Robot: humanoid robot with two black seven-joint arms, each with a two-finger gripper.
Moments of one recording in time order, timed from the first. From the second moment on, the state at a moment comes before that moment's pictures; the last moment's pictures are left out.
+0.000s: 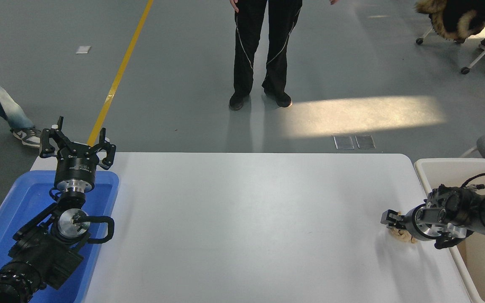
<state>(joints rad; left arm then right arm) -0.61 0.19 -0.97 -0.40 -0.12 -0.54 -0.56 1.15 -0.26 -1.23 0.75 0.04 0.13 -0.09</state>
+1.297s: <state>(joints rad) -0.61 0.19 -0.97 -0.40 -0.12 -0.54 -0.56 2.56 -0.50 -1.41 1.71 0.02 0.62 -0.07</state>
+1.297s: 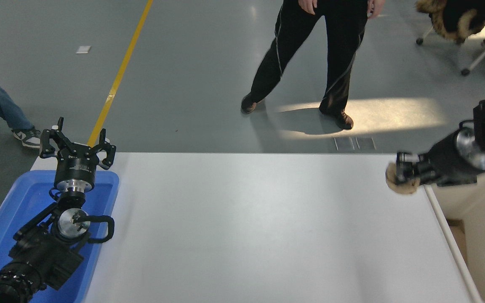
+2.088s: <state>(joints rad) -0.61 0.19 -0.97 -0.40 -0.12 -0.54 -0.56 2.28 -0.50 -1.50 1.59 0.04 0.42 -0.08</state>
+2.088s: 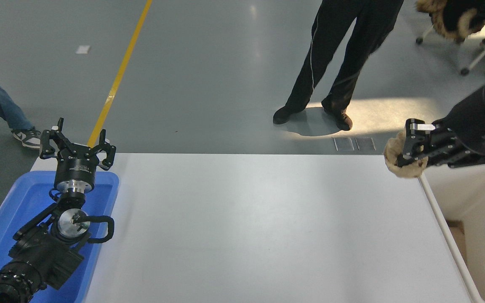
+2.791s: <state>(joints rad) -0.61 0.19 -0.97 -0.40 -0.12 -0.54 -0.56 1.24 -0.56 -1.30 0.71 0.28 0.11 -0.09</state>
